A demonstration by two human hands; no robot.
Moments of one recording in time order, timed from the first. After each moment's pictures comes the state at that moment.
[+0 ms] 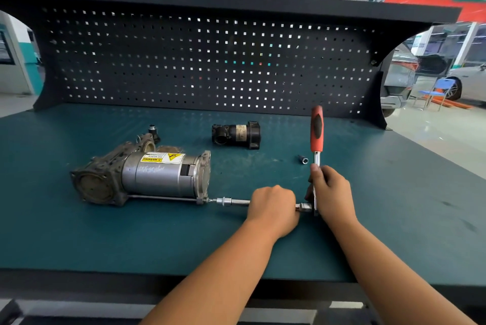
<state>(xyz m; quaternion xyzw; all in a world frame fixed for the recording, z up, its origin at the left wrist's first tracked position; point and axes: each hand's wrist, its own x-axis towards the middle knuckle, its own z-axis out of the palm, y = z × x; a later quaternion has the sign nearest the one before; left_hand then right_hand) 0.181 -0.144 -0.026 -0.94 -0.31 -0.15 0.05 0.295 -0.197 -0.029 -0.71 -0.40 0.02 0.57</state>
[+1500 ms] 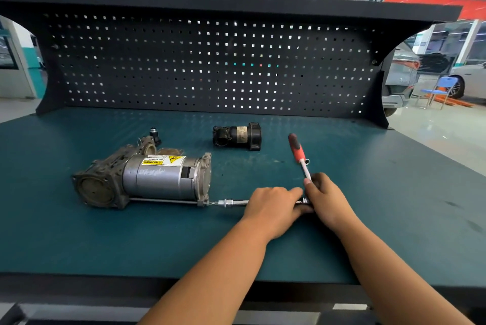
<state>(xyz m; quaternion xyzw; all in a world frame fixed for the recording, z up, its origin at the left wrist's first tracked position) 0.179 -0.131 -0.035 -0.95 -0.22 -0.24 0.02 0.294 -0.198 -0.028 -0.76 -0.43 0.10 0.47</state>
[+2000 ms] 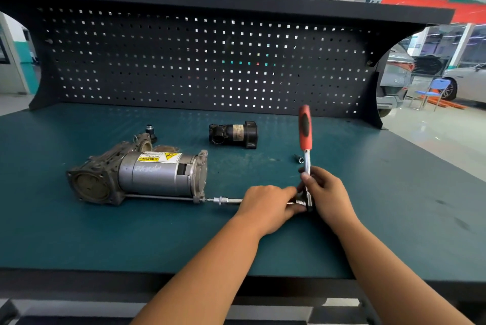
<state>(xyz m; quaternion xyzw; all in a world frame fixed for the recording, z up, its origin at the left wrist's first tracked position) 0.176 -0.129 -0.035 -0.95 -0.22 -0.22 0.00 0.291 -0.208 -0.022 -0.68 -0.43 0.12 0.58</state>
